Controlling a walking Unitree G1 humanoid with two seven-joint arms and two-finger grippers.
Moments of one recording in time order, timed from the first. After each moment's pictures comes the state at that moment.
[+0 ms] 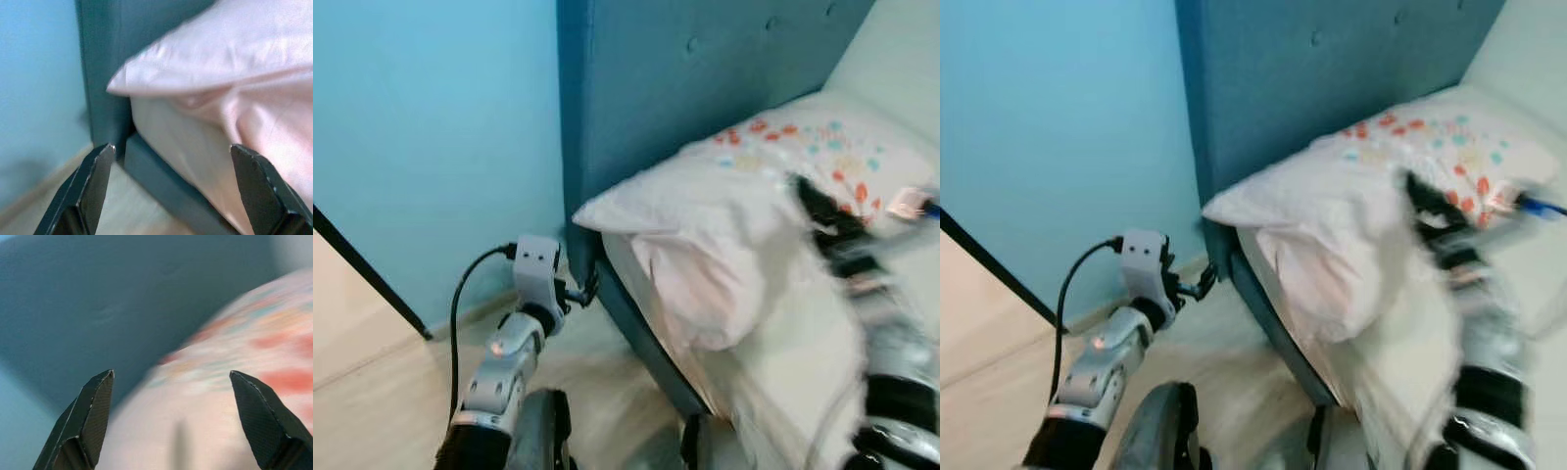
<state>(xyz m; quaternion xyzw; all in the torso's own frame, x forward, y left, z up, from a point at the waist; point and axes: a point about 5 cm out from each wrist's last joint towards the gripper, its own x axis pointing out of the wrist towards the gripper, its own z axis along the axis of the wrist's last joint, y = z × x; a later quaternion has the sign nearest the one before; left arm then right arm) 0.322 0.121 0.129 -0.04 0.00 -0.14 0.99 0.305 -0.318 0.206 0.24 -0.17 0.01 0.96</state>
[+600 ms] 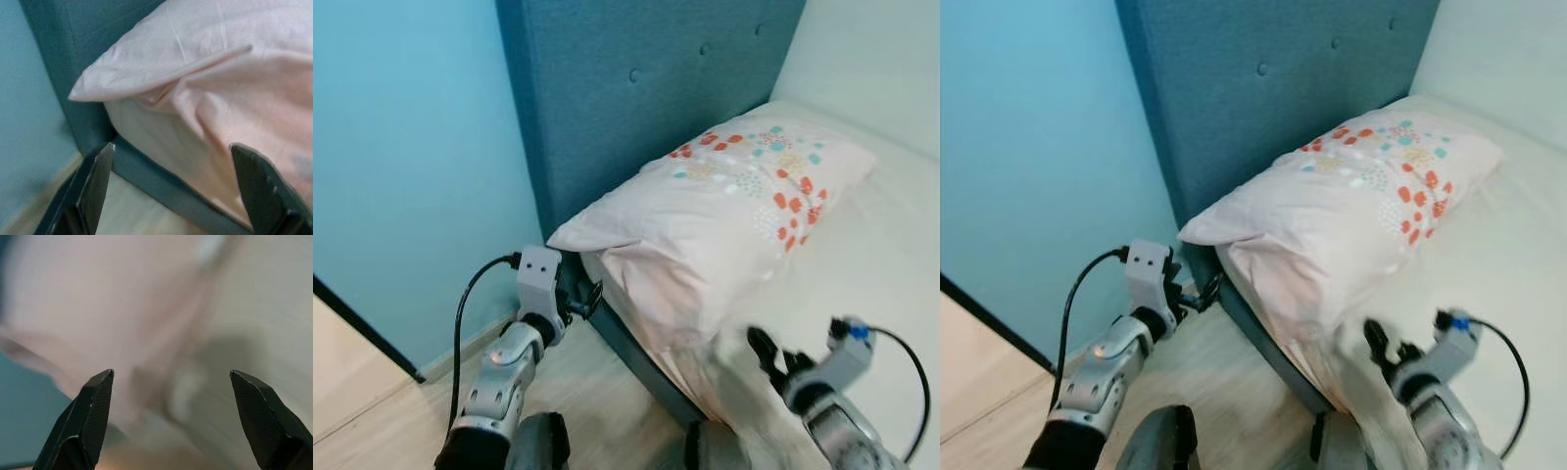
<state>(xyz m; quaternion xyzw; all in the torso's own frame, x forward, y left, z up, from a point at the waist) 0.305 0.136 0.107 -0.02 0.02 -0.15 0.99 0.275 -0.219 0.097 0.32 0.08 -0.02 0.95</state>
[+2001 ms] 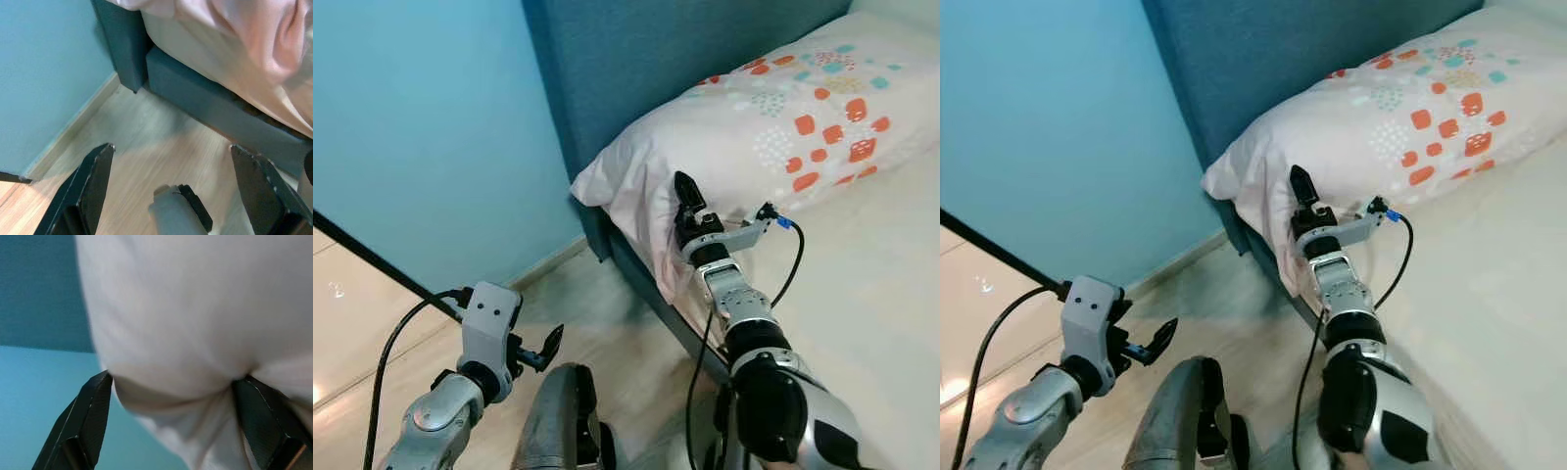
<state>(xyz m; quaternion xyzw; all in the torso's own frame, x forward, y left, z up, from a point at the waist) 0.242 0.167 0.127 0.05 0.06 -0.16 0.98 0.393 -0.143 0.161 0.57 -0.04 0.15 0.81</state>
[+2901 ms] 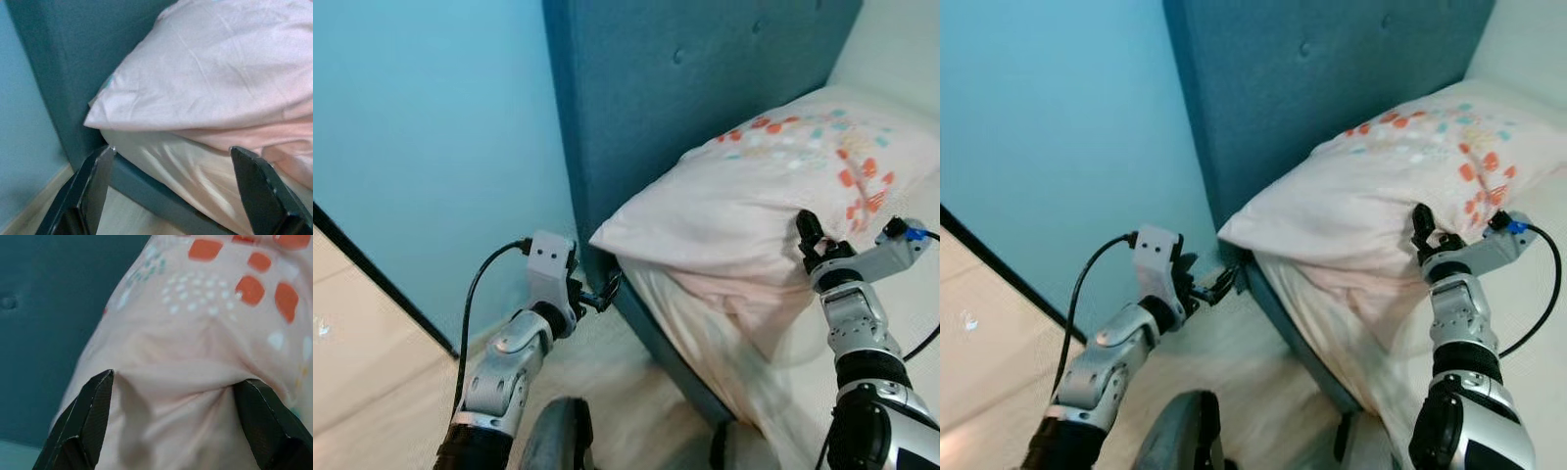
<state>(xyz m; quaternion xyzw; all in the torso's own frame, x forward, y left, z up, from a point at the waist) 0.318 0.108 0.135 -0.05 0.01 -0.21 0.98 0.354 -0.276 0.134 0.36 -0.04 -0.08 0.93</state>
